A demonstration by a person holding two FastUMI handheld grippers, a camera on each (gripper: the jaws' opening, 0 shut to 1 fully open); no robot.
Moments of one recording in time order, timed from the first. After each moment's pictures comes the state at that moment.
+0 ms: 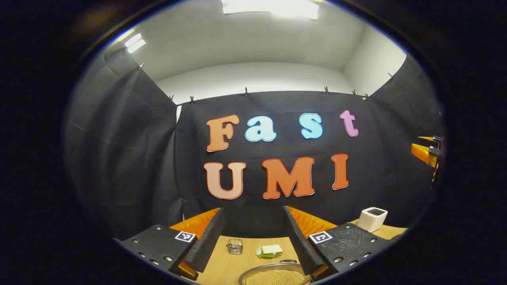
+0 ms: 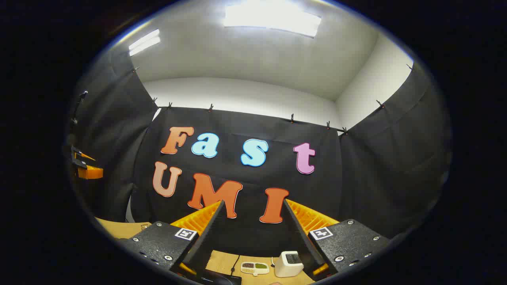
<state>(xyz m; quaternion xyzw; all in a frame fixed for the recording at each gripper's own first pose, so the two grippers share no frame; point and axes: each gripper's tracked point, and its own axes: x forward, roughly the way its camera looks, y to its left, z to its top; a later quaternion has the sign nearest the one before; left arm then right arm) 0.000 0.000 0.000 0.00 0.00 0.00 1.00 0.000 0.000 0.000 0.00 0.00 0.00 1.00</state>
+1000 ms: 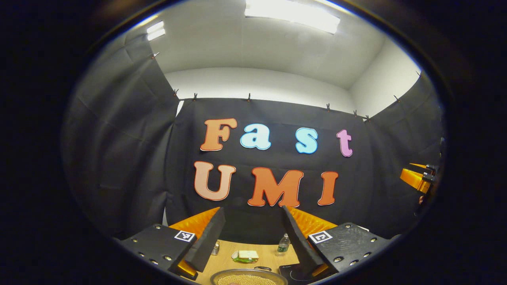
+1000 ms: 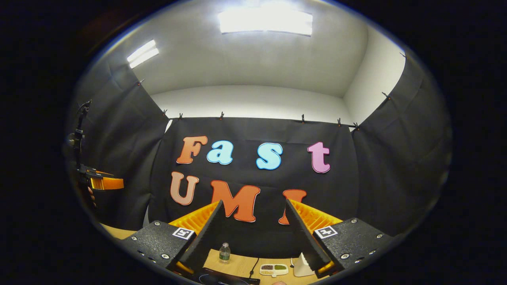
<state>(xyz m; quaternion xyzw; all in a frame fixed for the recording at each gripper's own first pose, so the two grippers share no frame) -0.007 -0.018 0.002 -0.07 -0.04 -0.01 1.00 -0.012 0.025 0.003 0.05 -0.01 0.05 1.00</state>
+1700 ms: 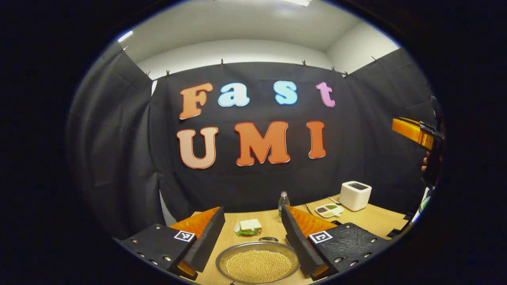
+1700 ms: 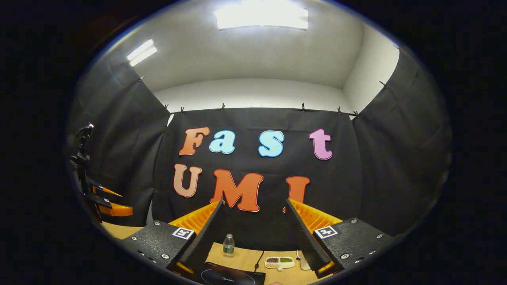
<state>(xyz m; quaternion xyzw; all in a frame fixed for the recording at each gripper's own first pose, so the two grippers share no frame) -0.014 -0.061 -0.156 0.01 0.14 -0.08 0.99 -0.026 0.031 -0.056 0.06 0.02 0.06 1.00</state>
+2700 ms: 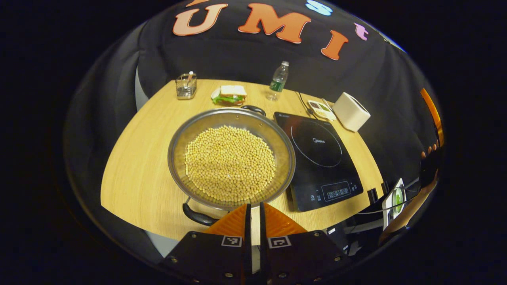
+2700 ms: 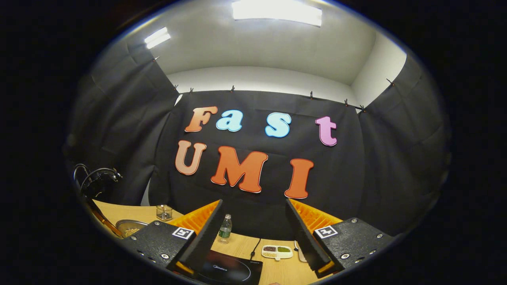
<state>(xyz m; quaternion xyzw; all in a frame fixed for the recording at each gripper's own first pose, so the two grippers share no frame) -0.153 -0.082 -0.393 -0.10 0.56 -0.12 0.82 -0.047 0.064 -0.151 0.02 0.05 0.07 1.00</state>
